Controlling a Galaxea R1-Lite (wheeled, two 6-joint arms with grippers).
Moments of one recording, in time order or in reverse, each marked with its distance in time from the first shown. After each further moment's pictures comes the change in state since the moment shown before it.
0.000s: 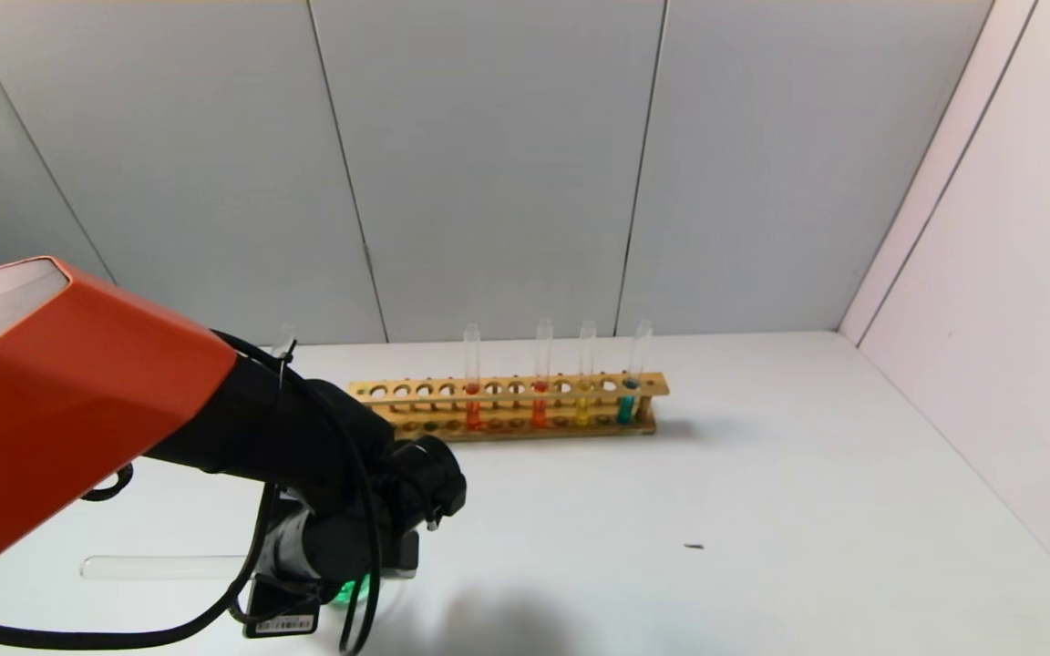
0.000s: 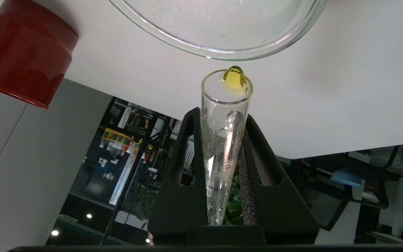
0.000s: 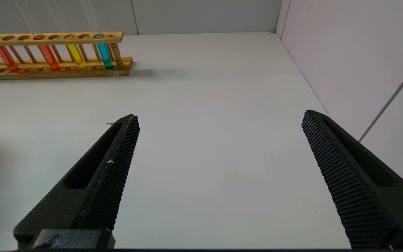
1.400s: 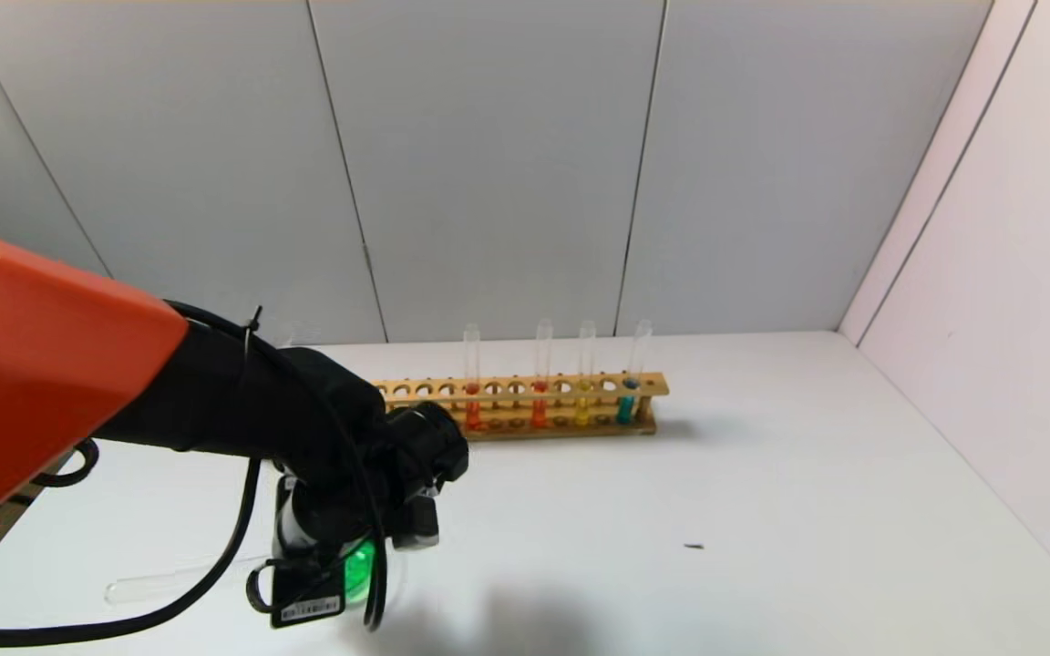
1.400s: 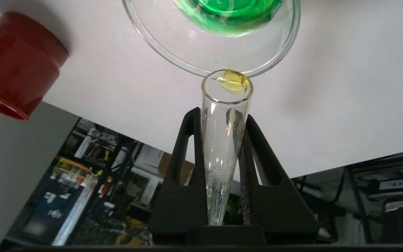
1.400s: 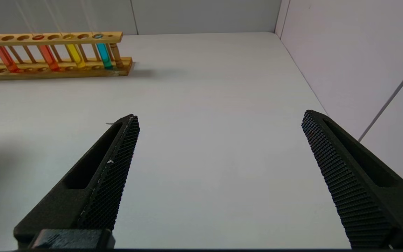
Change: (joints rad) left arm 0.011 -0.060 -0.074 0.017 -0.169 -0.089; right arm 0.000 0.000 0.000 0.000 0.000 0.000
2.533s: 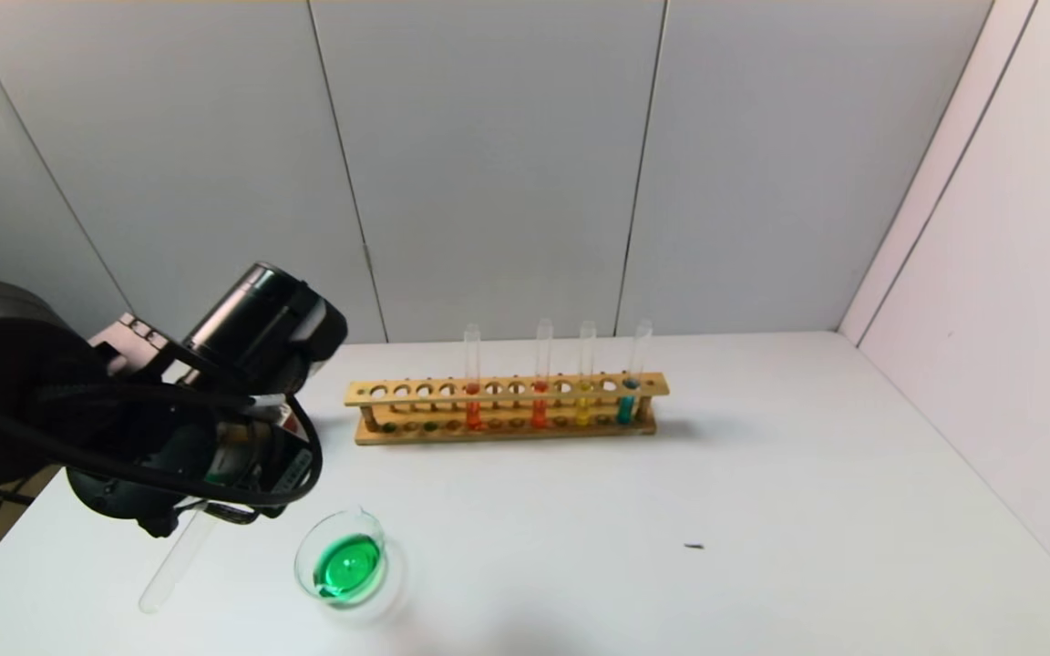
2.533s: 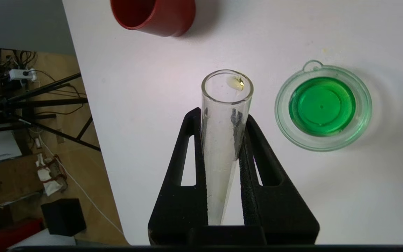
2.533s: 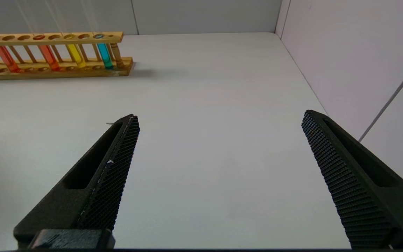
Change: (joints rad) left arm 0.087 -0.404 0.109 -0.312 0.087 -0.554; right arm 0.000 0.000 0.000 0.000 0.000 0.000
